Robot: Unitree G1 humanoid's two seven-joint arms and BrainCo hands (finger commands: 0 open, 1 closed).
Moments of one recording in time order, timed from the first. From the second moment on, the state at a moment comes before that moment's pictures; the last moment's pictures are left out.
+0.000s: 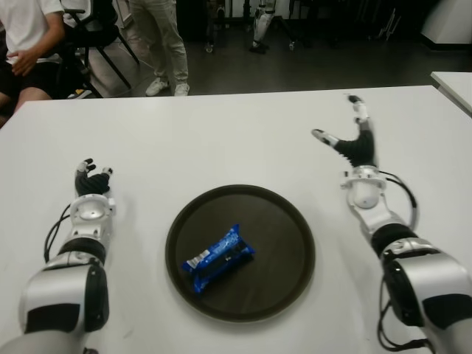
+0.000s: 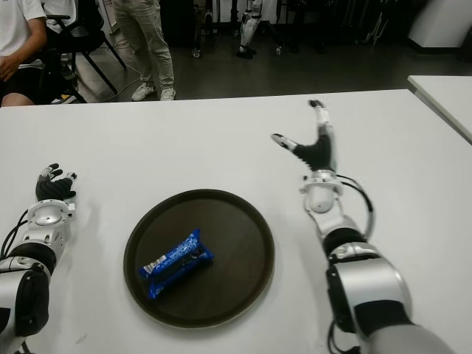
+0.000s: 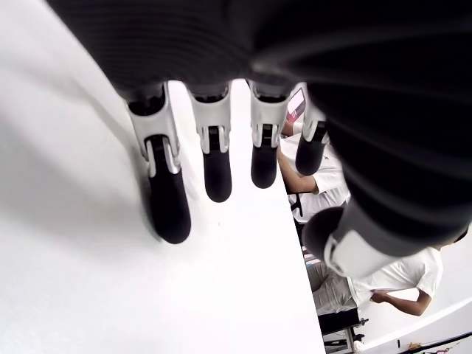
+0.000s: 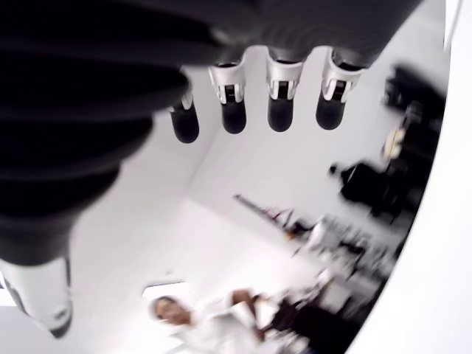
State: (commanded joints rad) left arm -0.68 0.29 0.21 1.34 0.07 -0.17 0.26; right arm -0.78 -0.27 0.10 1.35 -0.38 -0.53 -0.64
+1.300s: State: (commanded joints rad) left arm -0.67 0.31 0.21 1.34 0.07 -0.17 0.24; right arm -0.75 -0.24 -0.42 1.35 0.13 -0.21 0.01
